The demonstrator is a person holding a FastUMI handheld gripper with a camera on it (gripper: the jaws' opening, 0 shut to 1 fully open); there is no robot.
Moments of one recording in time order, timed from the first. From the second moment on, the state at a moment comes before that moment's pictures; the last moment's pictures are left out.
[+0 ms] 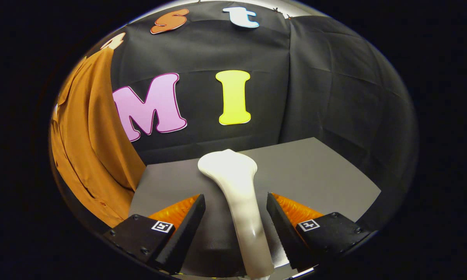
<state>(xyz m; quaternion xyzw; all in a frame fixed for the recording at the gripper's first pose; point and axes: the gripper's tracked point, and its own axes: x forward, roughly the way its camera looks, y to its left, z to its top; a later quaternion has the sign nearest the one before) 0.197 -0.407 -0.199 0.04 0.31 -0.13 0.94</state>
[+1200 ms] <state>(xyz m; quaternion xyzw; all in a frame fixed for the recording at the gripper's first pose) 0.167 -0.424 -0.154 0.09 0.26 -0.16 0.95</state>
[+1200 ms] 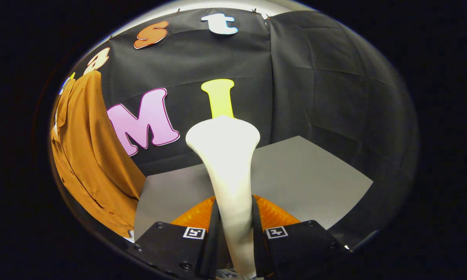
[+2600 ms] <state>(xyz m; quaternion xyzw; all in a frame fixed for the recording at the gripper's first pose) 0.171 -0.100 -0.067 0.07 0.14 -0.05 0.99</state>
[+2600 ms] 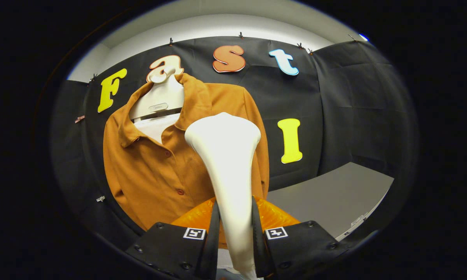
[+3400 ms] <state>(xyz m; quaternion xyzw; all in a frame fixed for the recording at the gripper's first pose) 0.199 -0.094 -0.177 0.07 0.28 -0.06 0.96</state>
